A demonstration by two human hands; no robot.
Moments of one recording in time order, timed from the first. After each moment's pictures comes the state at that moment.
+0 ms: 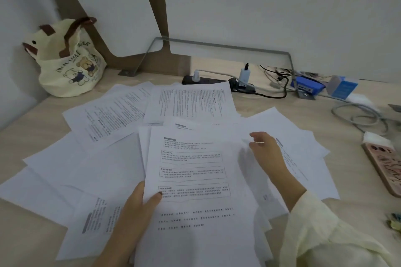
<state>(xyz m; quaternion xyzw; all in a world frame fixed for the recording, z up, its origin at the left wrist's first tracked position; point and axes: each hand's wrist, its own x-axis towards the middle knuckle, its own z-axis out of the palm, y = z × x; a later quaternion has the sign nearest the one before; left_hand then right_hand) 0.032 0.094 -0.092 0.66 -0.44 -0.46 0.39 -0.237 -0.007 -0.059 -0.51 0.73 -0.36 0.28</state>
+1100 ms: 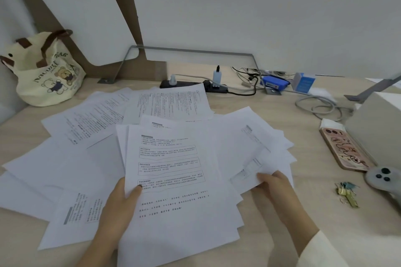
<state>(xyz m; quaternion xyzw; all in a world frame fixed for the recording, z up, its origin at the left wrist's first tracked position) 0.014 0.116 -0.081 0.72 -0.45 -0.40 0.35 -0.291 0.119 -0.066 -0.29 0.64 -0.52 0.48</state>
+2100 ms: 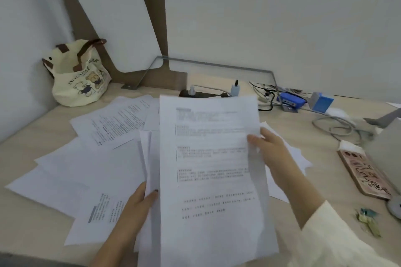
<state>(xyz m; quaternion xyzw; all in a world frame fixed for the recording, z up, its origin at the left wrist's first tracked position) 0.028 0.121 -0.069 0.61 -0.42 -0.54 0.40 -0.230 0.067 0.033 -0.48 0.61 -0.47 0.42</state>
